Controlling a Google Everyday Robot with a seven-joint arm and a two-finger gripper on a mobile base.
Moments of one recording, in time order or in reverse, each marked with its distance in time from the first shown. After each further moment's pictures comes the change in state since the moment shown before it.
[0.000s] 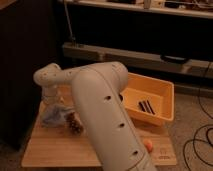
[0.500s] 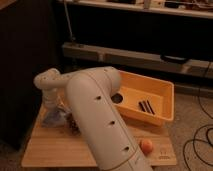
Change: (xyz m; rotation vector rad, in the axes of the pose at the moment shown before) arm 0.006 0.002 0.033 -0.016 0.077 -0.009
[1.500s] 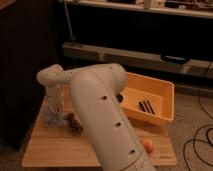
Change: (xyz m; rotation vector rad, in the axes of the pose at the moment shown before) arm 0.022 -0.027 -0.053 -0.007 -0.018 0.087
